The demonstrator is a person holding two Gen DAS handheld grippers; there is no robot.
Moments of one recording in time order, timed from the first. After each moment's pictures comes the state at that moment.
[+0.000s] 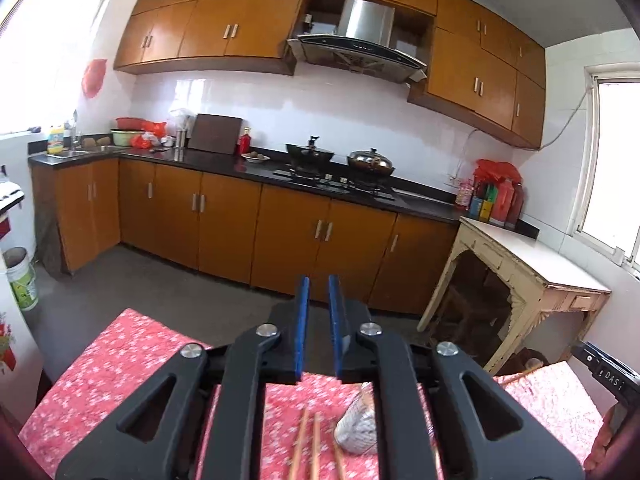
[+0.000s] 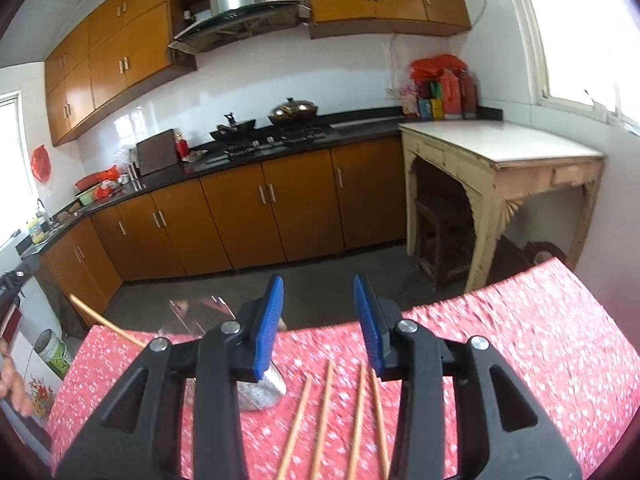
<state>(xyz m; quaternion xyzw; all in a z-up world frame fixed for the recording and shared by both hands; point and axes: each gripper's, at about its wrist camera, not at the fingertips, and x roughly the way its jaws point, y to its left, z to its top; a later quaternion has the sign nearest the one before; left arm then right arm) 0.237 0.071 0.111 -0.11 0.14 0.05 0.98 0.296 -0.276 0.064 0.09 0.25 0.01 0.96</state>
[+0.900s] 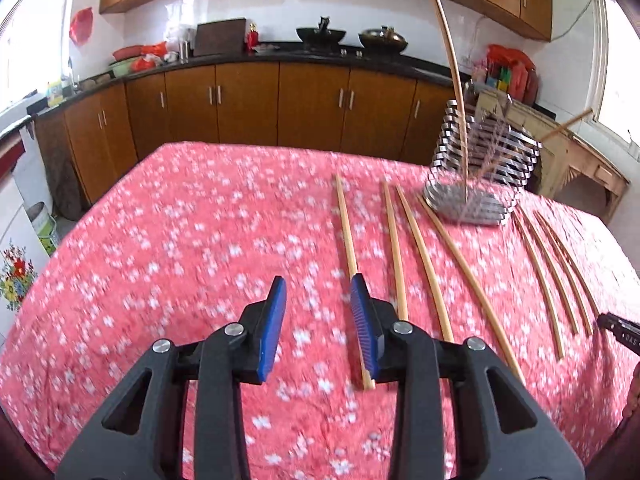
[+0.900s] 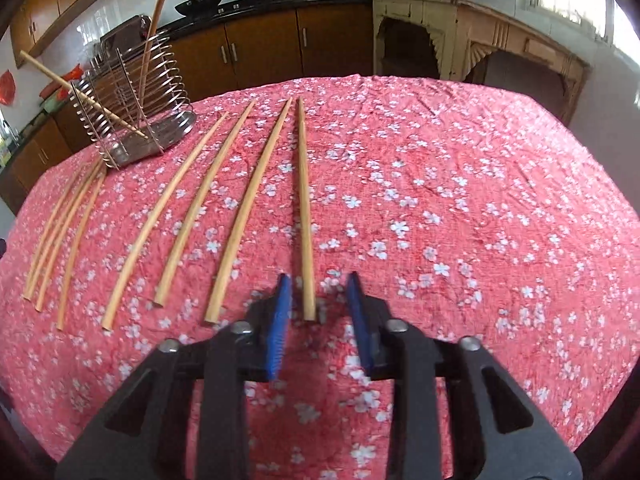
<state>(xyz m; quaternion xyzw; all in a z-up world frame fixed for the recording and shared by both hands) 0.160 0.090 -0.086 -0.06 0.33 0.04 0.94 0.198 -0.288 -0.150 0.04 0.43 -0.03 0.90</state>
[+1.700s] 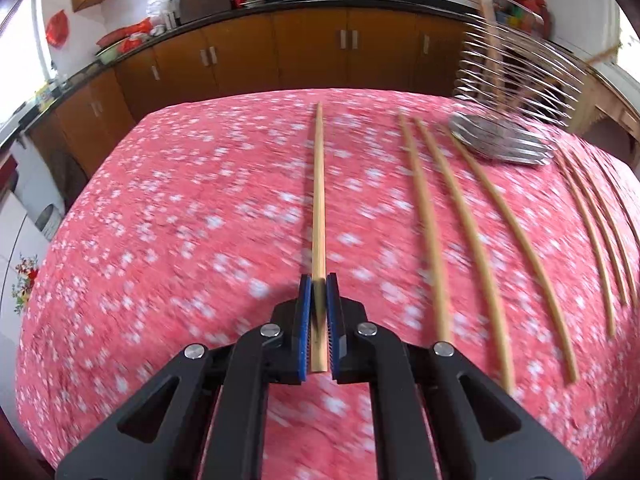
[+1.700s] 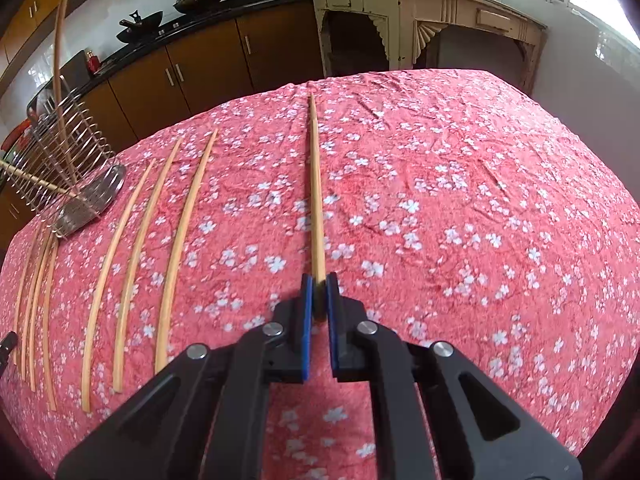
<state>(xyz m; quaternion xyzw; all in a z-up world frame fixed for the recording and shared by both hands) 0.211 0.085 -0.116 0.00 0.43 0.07 0.90 0.245 -0.337 -0.148 0.11 0.43 -0.10 0.89</state>
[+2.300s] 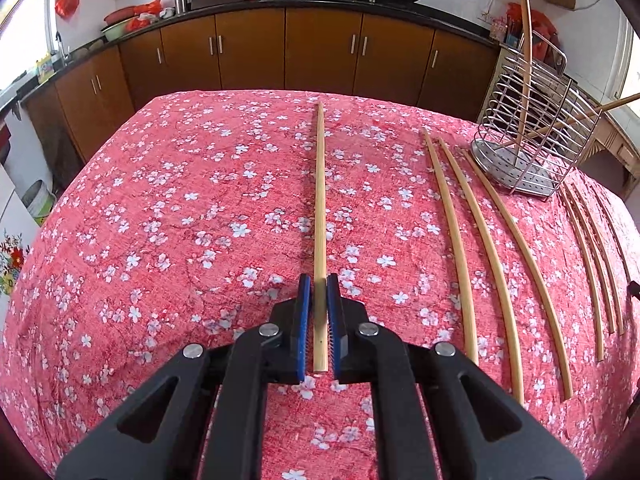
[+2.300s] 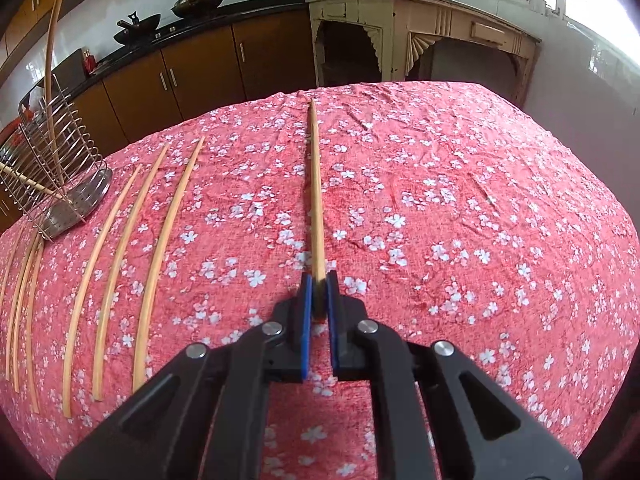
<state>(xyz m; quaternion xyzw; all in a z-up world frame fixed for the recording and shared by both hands) 0.218 0.114 -0.117 -0.05 0.42 0.06 0.90 0.244 -0.339 -0.153 0.09 0.42 -0.11 0.90</state>
